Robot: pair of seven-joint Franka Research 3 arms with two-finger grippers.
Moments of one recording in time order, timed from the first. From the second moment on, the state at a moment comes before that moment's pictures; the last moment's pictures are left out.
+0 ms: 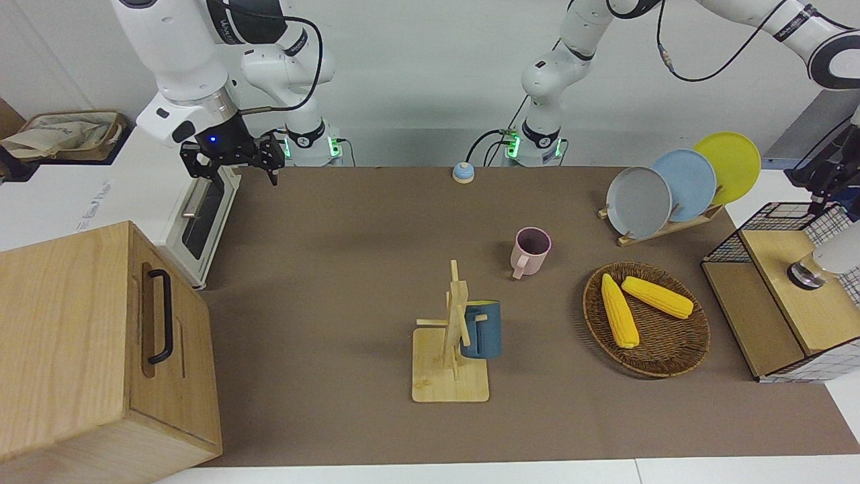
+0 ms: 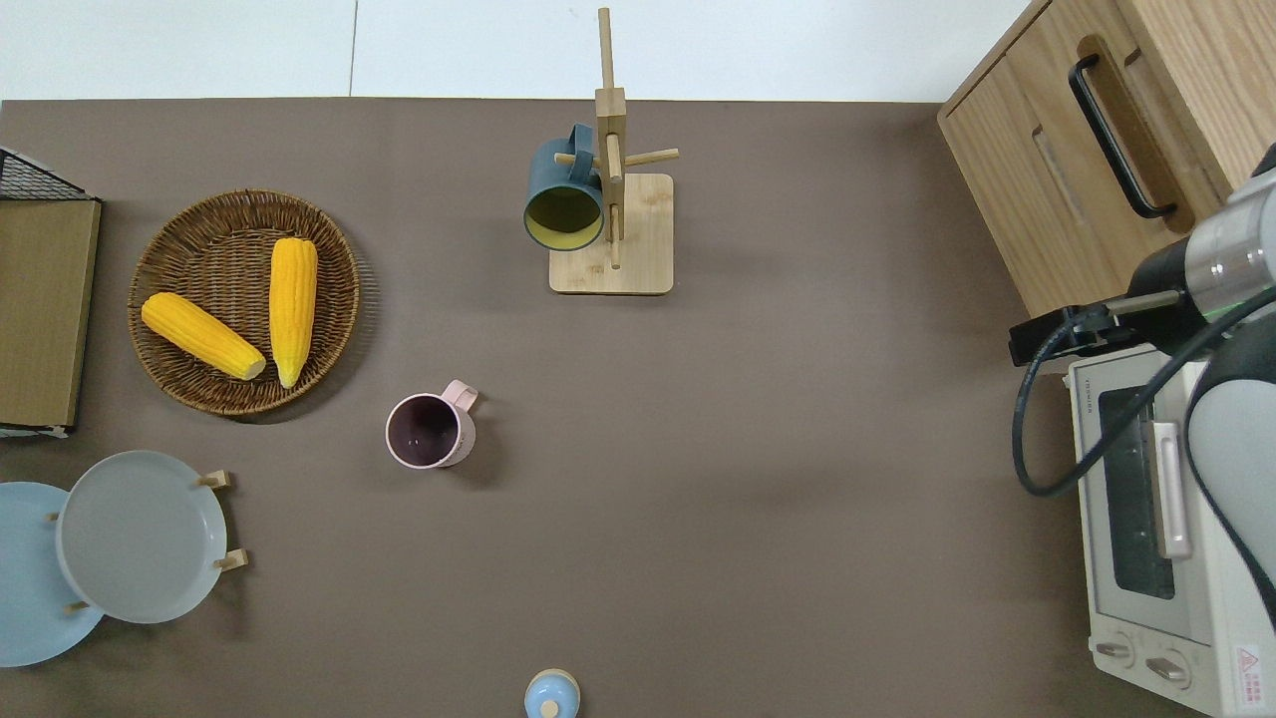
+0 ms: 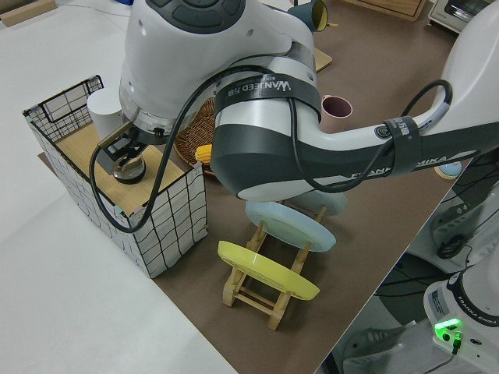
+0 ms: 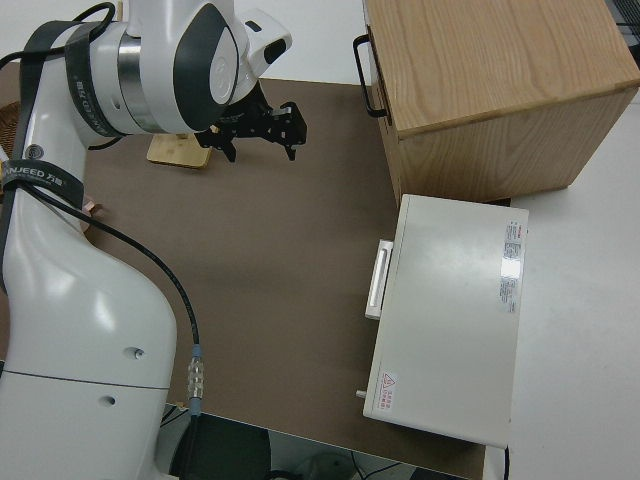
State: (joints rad) left arm 0.58 0.22 0.06 -1.54 -0.35 2.07 0.75; right arm 0.10 0.09 -0.04 -1.47 0.01 1.51 -0.05
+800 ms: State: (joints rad) left arm 0.46 0.11 0.00 -1.54 -0.10 1.83 0.49; right arm 0.10 0.09 -0.04 -1.47 0.01 1.51 -0.05
